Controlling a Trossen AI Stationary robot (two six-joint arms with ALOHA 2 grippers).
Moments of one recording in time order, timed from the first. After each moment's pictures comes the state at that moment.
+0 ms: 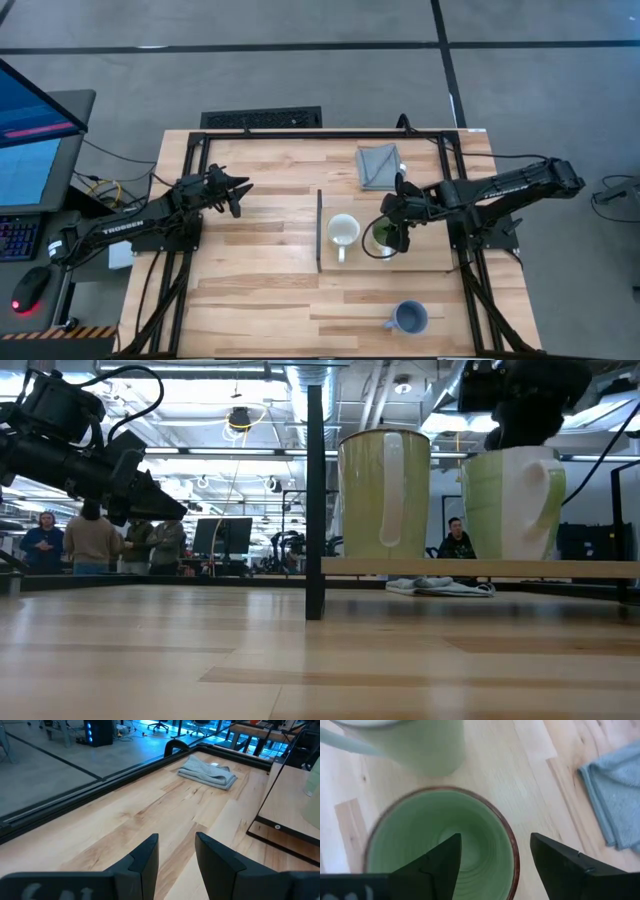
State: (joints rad) left arm 0.48 0.39 0.01 0.14 -0.06 -0.15; right arm 0.16 1.20 0.90 -0.84 0.16 0.41
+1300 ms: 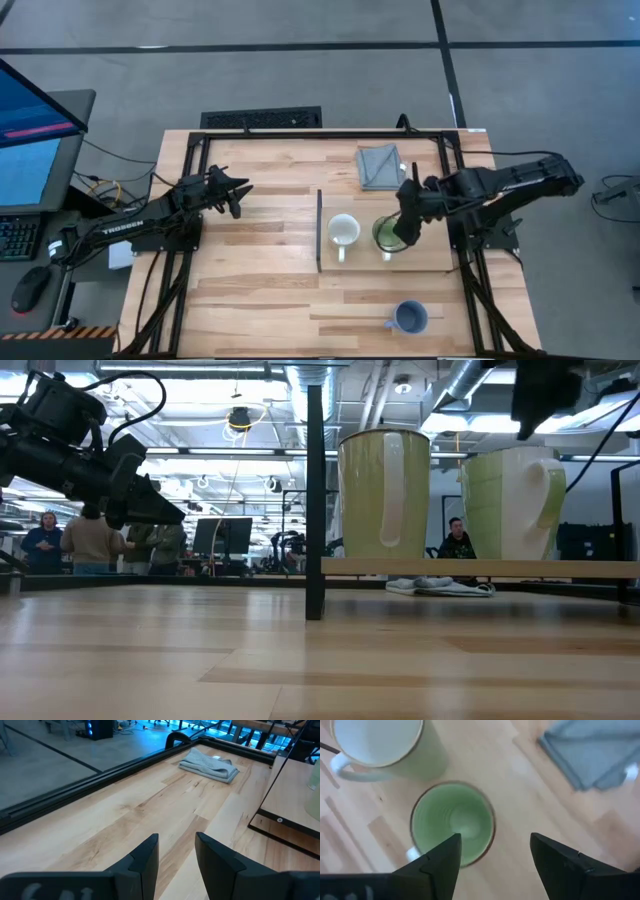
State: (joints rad) left arm 0.48 0.39 0.01 0.10 -0.06 -0.15; right arm 0.23 1.20 1.21 -1.26 0.21 0.78
